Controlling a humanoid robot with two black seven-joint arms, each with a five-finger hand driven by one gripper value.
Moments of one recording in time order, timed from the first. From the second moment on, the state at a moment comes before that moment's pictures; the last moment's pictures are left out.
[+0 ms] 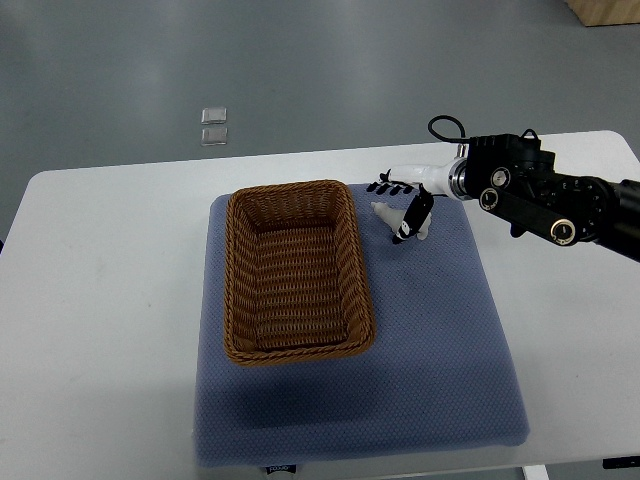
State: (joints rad) left arm -0.01 0.00 -0.17 -0.23 0.03 0.02 0.14; right arm 1.10 -0.26 0.17 0.80 -1.15 0.28 -0.13
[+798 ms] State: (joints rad) left arm -0.01 0.00 -0.17 -0.23 0.03 0.02 0.14; right arm 1.10 -0.28 0.17 0.79 -1.21 0.27 -0.10
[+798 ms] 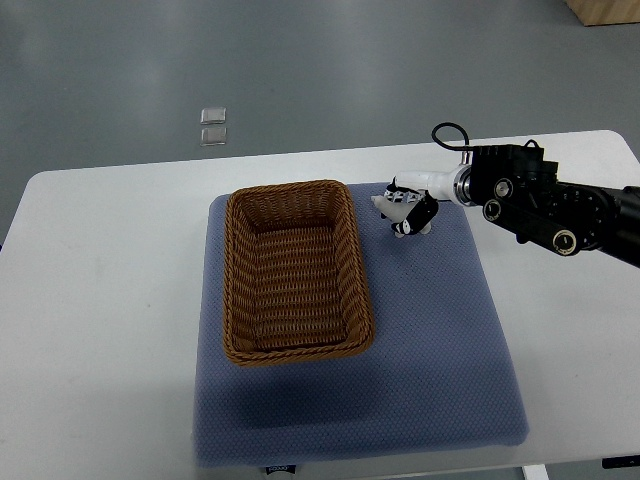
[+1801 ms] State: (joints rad) left arm -0.01 0.00 -0.17 -0.23 0.03 0.02 0.14; right arm 1.45 -0.44 0.16 1.15 -0.99 0.39 -0.09
